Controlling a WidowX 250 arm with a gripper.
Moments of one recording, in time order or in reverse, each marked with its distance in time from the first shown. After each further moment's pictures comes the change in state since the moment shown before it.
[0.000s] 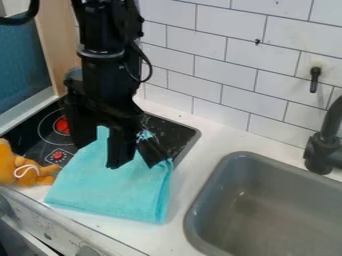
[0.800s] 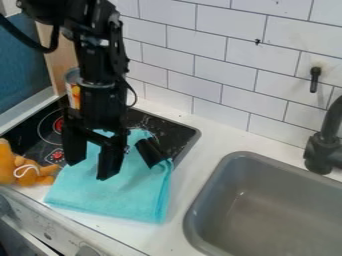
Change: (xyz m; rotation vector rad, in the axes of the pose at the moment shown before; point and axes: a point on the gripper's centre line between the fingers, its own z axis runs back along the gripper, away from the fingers) arm 0.019 0.042 -0.056 -0.044 0.147 0.084
